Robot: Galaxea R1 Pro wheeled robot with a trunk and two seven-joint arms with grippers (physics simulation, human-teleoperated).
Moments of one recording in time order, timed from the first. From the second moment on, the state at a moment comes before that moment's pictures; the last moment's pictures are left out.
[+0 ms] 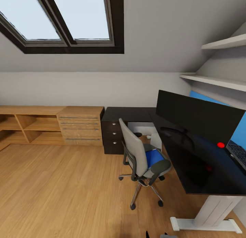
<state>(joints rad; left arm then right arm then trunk) -0.02 -0.02 0.10 -0.34 0.29 -0.37 0.01 -0.29 0.11 -0.04 -0.10 -0.01 -0.70 0.00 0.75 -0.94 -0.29</state>
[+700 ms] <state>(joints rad) -0.02 -0.02 0.10 -0.34 0.29 -0.37 0.01 -0.29 0.07 -0.04 -0.10 -0.01 -0.71 -0.01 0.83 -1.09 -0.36</state>
